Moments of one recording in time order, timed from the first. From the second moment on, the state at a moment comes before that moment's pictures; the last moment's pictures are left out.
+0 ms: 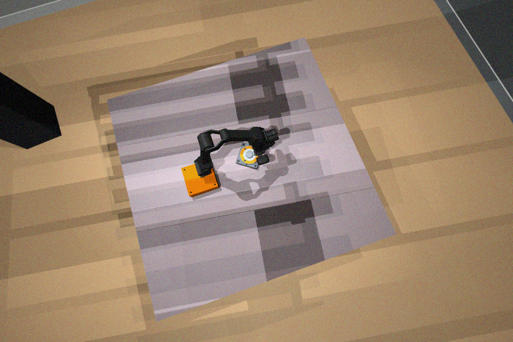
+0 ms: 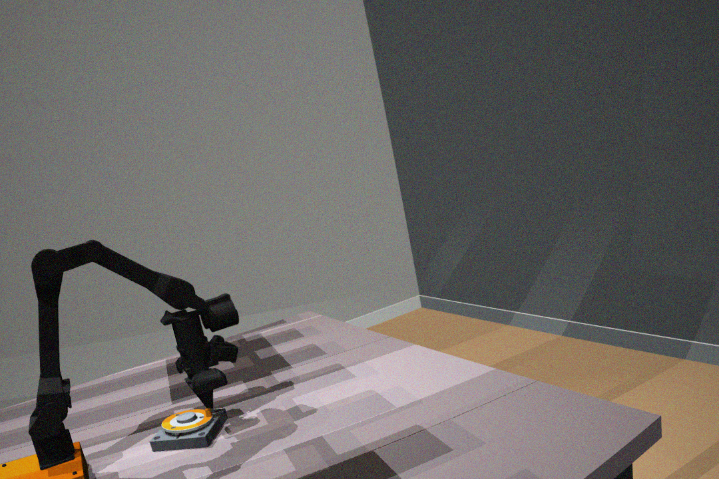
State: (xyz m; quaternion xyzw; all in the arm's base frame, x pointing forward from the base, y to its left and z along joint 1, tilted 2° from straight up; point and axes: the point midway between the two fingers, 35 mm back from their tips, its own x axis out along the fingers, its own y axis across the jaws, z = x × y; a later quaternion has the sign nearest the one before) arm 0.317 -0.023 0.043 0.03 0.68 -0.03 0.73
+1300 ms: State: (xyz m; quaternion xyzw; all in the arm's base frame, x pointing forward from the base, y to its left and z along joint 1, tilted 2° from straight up) arm 0.291 -0.059 0.044 0.03 0.68 -0.03 0.73
